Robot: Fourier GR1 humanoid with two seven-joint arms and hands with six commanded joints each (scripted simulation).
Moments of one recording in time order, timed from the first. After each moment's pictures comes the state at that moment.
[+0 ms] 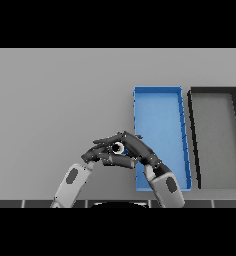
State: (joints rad) left arm -0.19 -0.03 -0.41 -1.58 -0.16 -0.47 0.04; right arm -0.25 0.11 0.41 -1.99 0.10 0.35 0.38
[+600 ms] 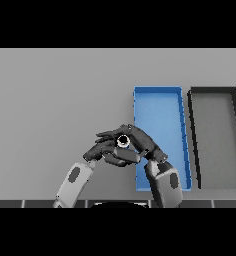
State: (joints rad) left arm -0.20 -0.06 -0.39 -1.54 -0.17 -0.43 0.12; right arm -0.32 0.20 0.29 -2.02 0.01 0.40 0.45
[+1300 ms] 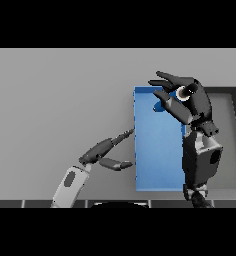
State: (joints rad) left arm -0.14 -0.02 -0.40 -1.61 -0.17 -0.43 0.11; right arm -0.72 -0.11 -0.14 -1.98 -0.24 0.10 0.61
